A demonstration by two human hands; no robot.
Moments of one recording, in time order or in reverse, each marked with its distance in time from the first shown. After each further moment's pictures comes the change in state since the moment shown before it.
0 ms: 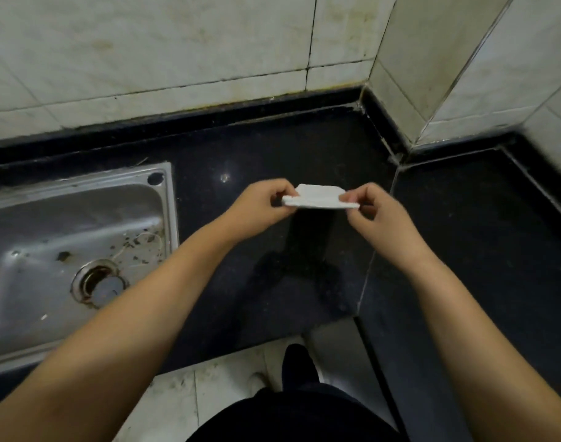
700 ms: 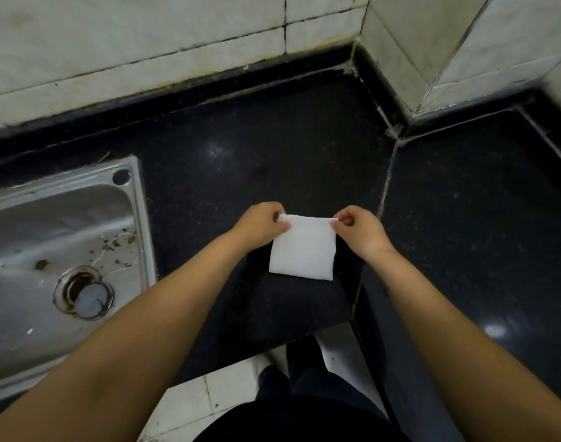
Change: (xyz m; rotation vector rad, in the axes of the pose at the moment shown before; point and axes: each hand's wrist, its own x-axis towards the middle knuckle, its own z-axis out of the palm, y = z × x) left_hand 0.048 -0.047 0.064 0.186 -0.228 -0.407; right_hand 0.047 0.093 0.036 -0.091 -0.022 0.466
